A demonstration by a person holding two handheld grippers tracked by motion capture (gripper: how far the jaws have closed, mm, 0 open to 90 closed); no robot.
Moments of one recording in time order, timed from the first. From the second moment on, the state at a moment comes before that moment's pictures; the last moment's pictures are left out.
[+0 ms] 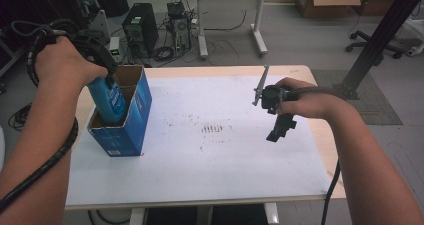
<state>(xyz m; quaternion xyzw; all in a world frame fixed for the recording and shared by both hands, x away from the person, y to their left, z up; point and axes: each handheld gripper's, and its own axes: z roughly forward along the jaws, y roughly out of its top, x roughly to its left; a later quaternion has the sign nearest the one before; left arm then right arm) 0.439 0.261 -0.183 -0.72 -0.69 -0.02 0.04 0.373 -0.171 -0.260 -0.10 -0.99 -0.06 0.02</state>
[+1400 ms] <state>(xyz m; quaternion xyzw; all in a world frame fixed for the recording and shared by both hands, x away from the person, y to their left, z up) 0.443 0.267 -0.269 -0.73 -0.69 0.01 0.05 0.373 -0.174 -0.281 -0.11 -0.99 -0.08 0.02</state>
